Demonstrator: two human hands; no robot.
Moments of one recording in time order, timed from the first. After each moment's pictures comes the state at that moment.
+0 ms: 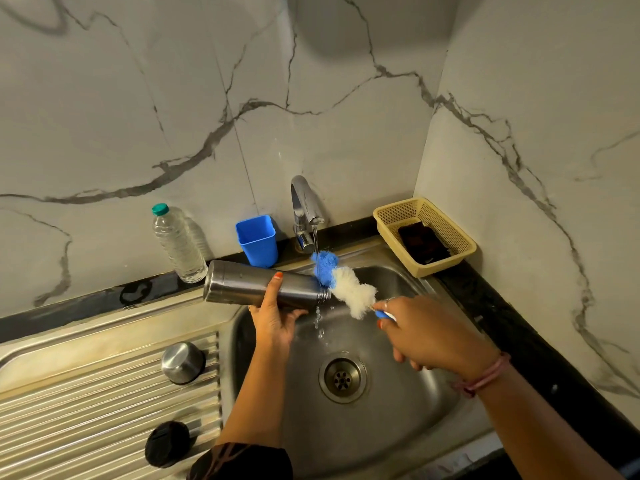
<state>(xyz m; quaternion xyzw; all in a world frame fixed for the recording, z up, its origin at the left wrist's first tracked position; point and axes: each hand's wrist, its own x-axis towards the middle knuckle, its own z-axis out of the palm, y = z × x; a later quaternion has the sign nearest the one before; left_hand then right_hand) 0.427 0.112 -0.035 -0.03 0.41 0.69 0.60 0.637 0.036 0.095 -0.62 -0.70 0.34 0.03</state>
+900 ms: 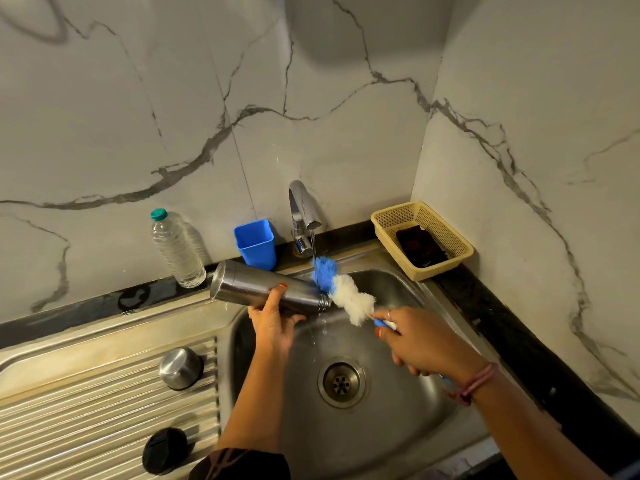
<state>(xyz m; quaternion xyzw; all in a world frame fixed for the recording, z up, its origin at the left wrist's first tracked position) 0.427 0.116 -0.041 0.02 0.43 0.68 0.60 0.647 0.039 0.064 -0.62 -0.68 0.39 0.08</state>
